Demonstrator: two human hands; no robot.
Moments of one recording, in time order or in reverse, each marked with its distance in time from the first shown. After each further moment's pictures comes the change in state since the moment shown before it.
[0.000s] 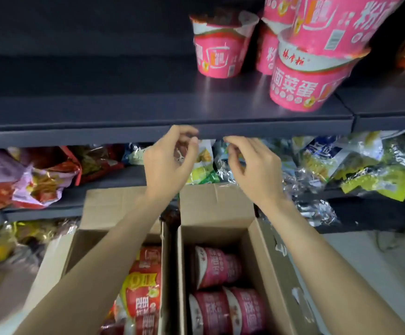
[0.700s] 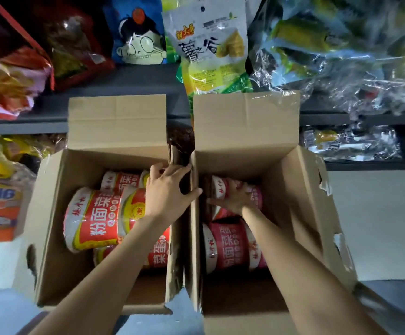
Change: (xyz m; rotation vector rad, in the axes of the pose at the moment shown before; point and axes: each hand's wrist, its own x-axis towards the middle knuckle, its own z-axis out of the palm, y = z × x) left_hand -0.211 -0.138 0.005 0.660 -0.722 -0.509; right_hand -0.316 0.001 0.151 0.162 -1.500 1.120
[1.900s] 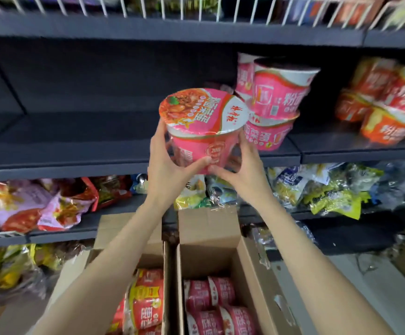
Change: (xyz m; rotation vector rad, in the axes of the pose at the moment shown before) left_hand -0.025 0.156 -0.291 -0.891 0.545 0.511; right_hand -0.353 -0.149 -0.250 0.421 0.837 -0.939
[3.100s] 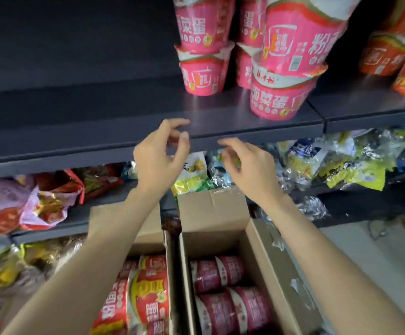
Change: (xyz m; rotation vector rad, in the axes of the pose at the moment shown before) left_hand 0.026 -0.067 0.021 0.295 0.049 0.267; right_hand 0.024 0.090 0.028 -0.557 0.200 -0.378
